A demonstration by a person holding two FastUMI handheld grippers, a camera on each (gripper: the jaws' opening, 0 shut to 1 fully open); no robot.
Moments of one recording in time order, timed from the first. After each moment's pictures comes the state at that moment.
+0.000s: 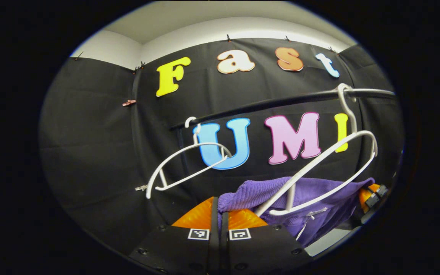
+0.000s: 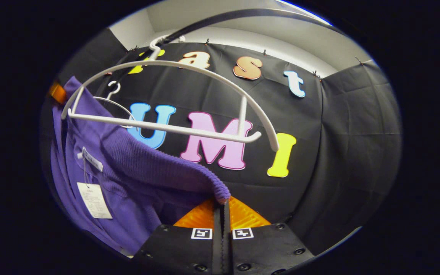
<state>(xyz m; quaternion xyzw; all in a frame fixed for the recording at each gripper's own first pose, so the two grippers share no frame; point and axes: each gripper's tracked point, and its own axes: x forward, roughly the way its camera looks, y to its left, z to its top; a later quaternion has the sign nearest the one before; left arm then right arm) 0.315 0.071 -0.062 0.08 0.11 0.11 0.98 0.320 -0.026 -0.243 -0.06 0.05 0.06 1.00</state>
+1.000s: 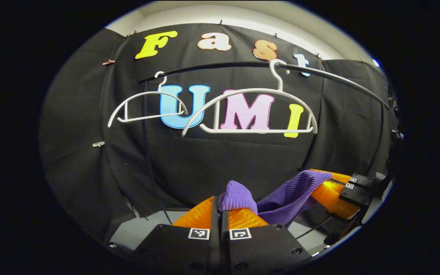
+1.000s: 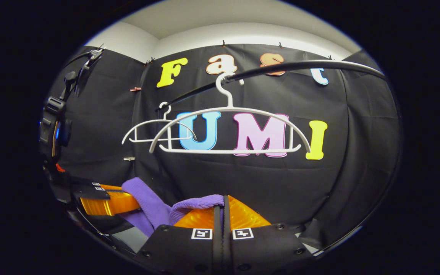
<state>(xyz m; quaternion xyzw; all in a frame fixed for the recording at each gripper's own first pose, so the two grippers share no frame) 0.209 -0.063 -0.133 -0.04 0.19 -0.08 0.98 0.189 0.062 -0.169 0.02 0.11 0.17 0.98</state>
